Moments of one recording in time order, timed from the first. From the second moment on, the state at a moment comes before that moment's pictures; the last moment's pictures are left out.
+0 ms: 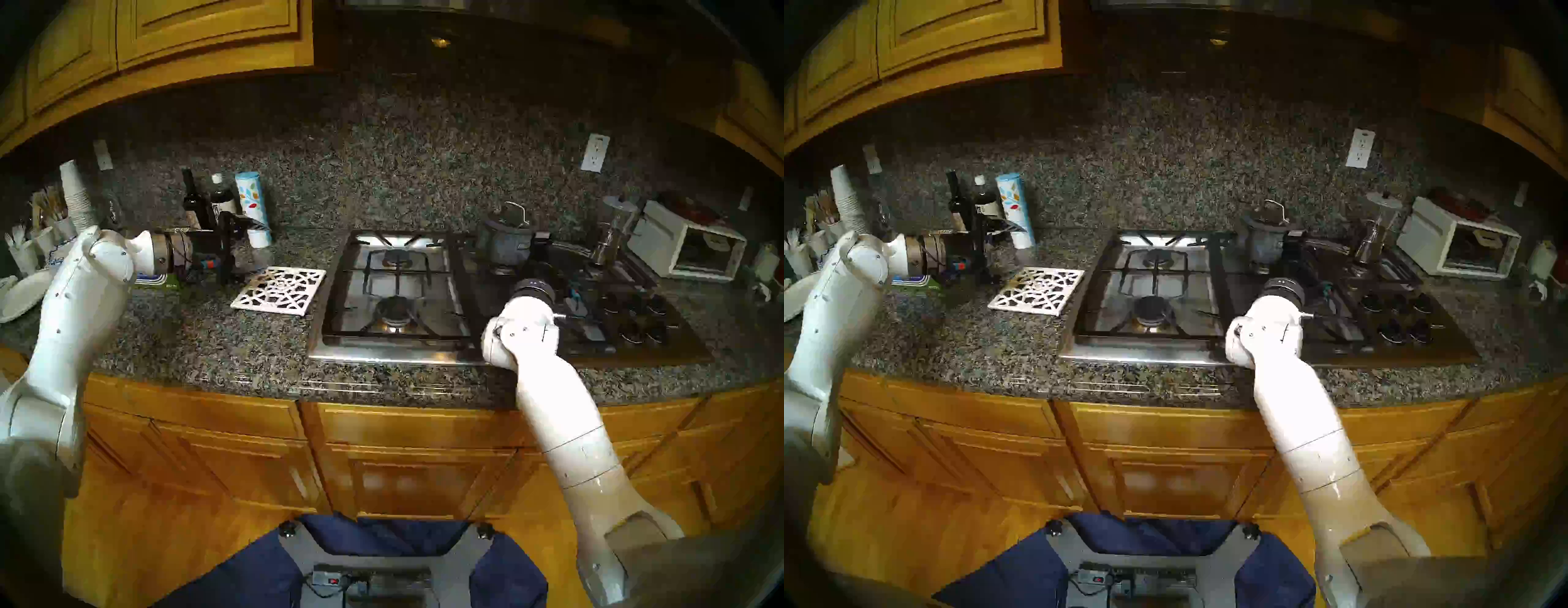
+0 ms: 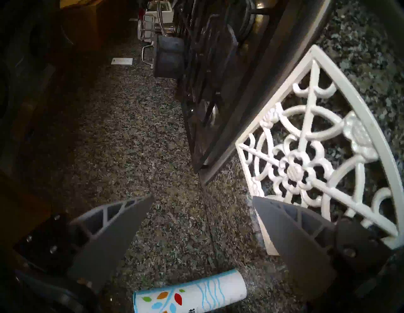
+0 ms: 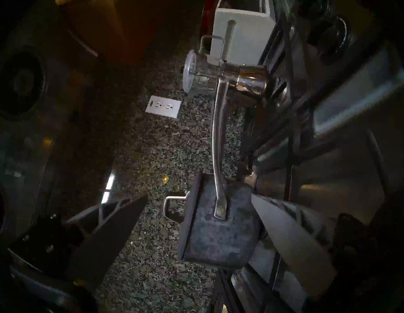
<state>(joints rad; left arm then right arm) 0.84 -0.81 -1.37 -1.05 0.55 -0.96 -0.69 -1.28 -1.36 1.29 -1.61 1.36 -0.67 -0.44</state>
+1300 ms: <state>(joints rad) 0.84 -0.81 -1.37 -1.05 0.55 -0.96 -0.69 -1.04 -1.38 1.42 -1.18 1.62 -0.53 -0.02</state>
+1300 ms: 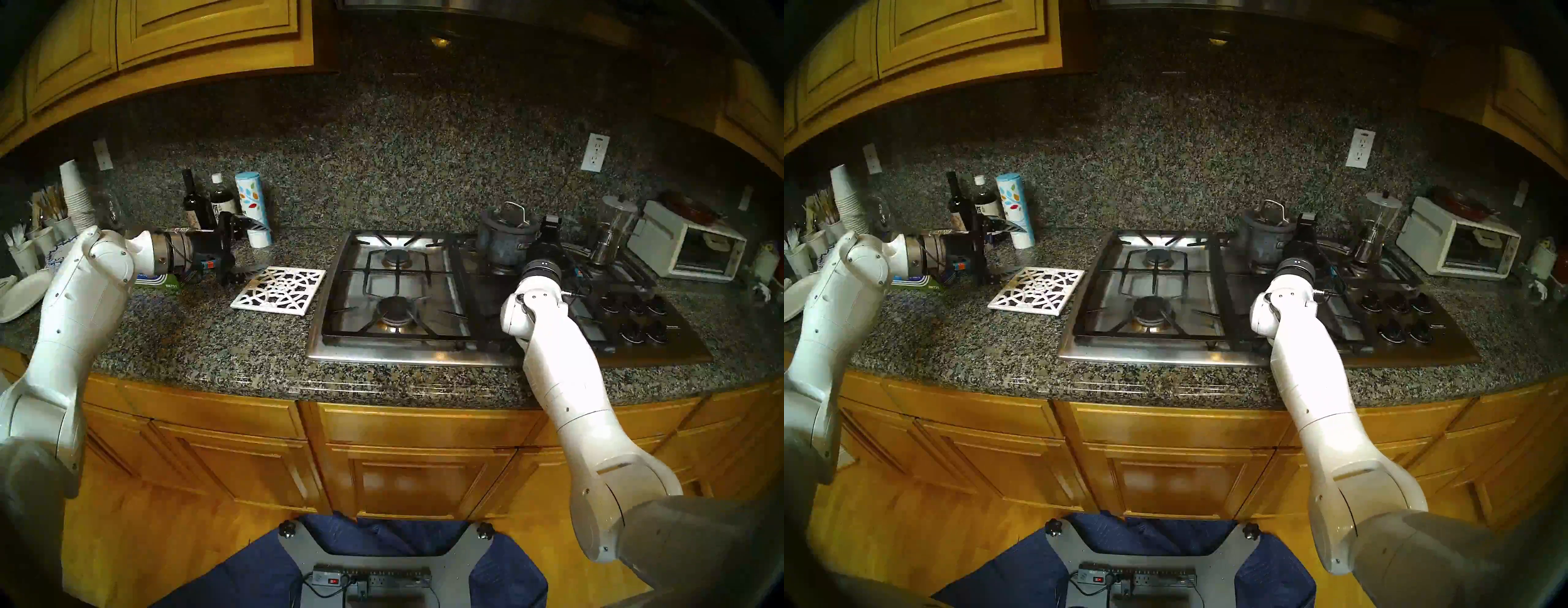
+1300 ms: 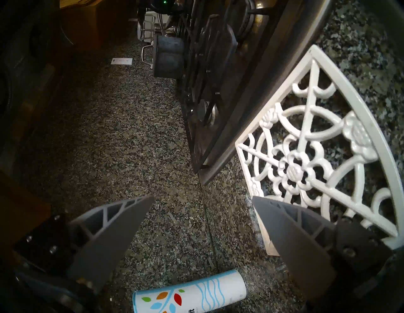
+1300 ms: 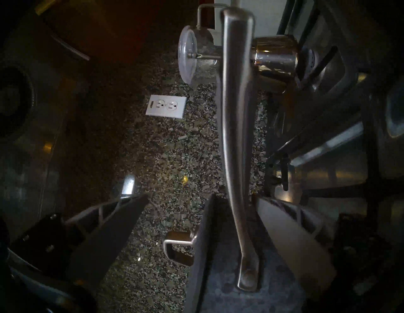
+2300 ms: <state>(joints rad) 0.84 -0.81 -1.37 -1.05 0.55 -0.96 -0.70 -0.95 -1.43 1.43 -1.05 1.70 -0.50 0.03</state>
